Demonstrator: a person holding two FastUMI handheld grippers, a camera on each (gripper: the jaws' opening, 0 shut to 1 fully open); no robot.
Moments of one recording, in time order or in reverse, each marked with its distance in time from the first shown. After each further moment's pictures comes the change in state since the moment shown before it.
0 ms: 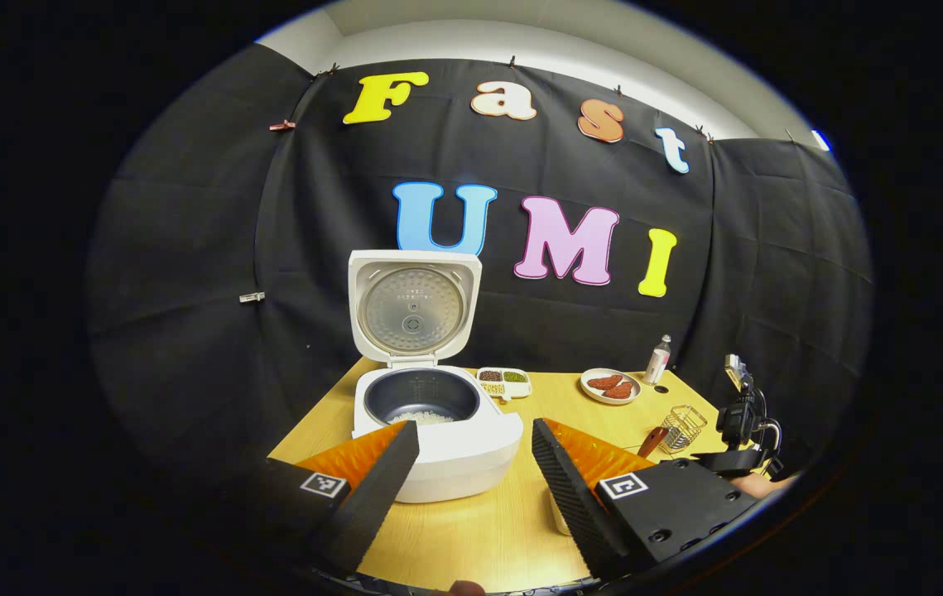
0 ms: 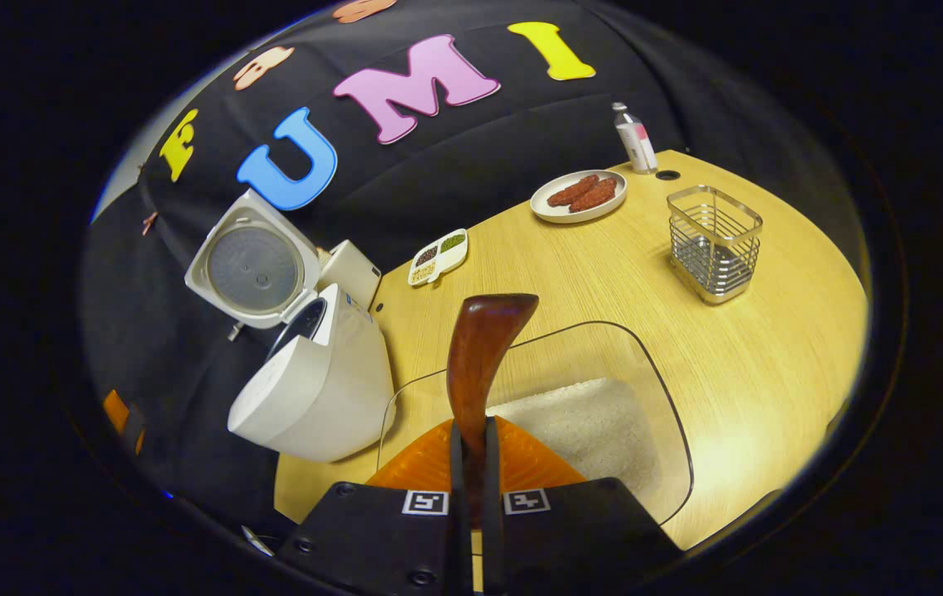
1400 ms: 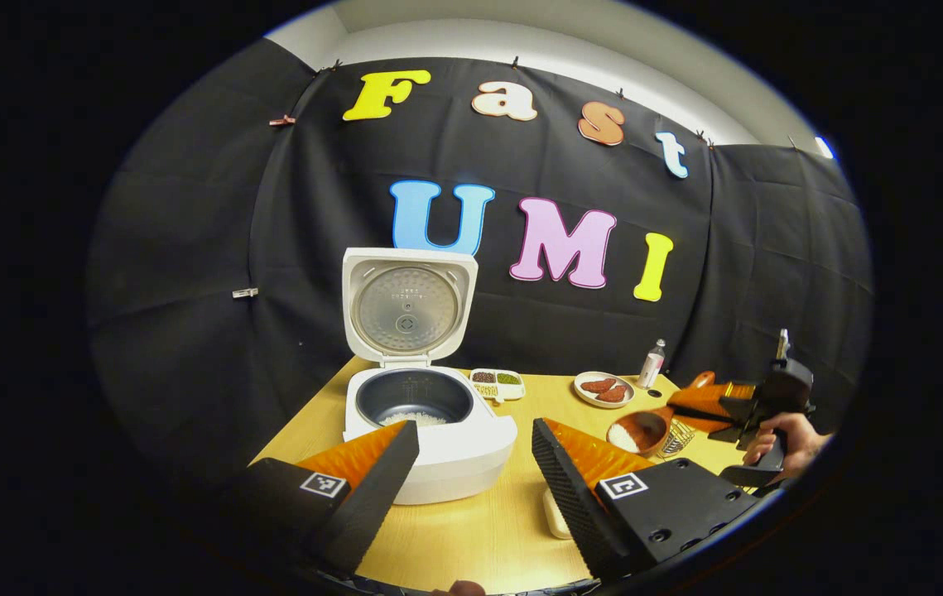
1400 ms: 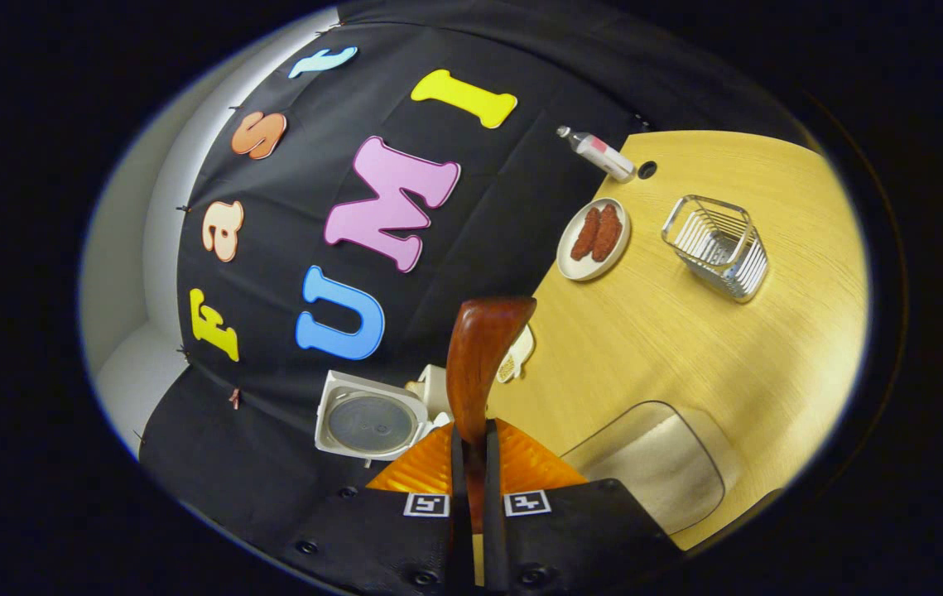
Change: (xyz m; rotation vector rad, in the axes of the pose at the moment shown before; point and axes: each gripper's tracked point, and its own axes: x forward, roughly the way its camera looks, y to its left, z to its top) left arm 0.006 -0.002 -0.003 -0.023 0.002 -0.024; right arm -0.058 0.052 0.133 0.433 -0.224 0.305
